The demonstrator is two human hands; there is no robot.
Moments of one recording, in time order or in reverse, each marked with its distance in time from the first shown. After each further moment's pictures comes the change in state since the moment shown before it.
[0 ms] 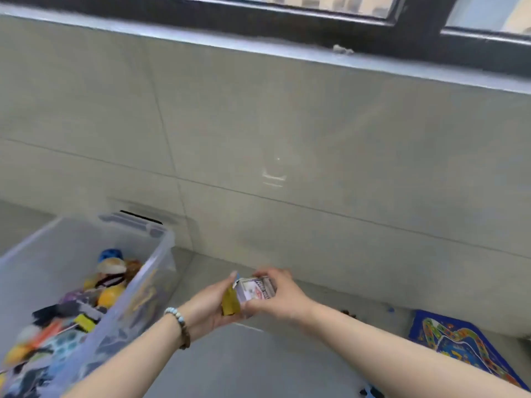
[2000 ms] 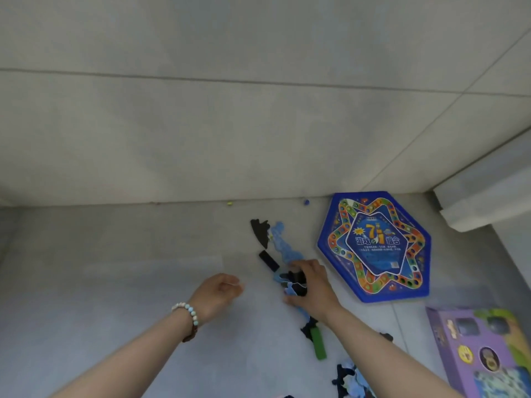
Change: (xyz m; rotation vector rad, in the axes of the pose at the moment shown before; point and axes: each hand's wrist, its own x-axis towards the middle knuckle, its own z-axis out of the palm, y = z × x) left_hand 0.168 -0.202 0.117 0.938 -0.071 -0.077; right_hand -0.067 0.356 -0.067 -0.195 0.259 0.352
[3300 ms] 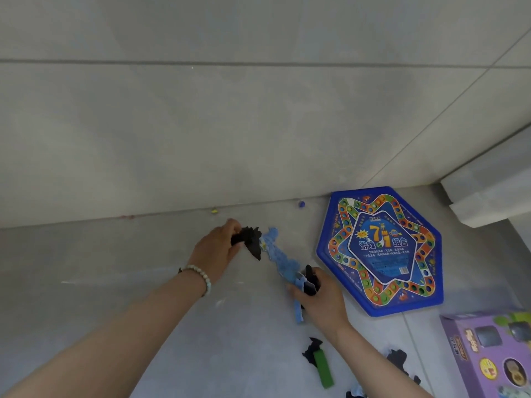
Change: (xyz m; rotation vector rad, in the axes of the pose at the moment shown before) left_hand 0.101 0.053 -0.013 0.673 0.323 0.580; right_hand 0.016 0.003 0.002 0.407 0.259 0.183
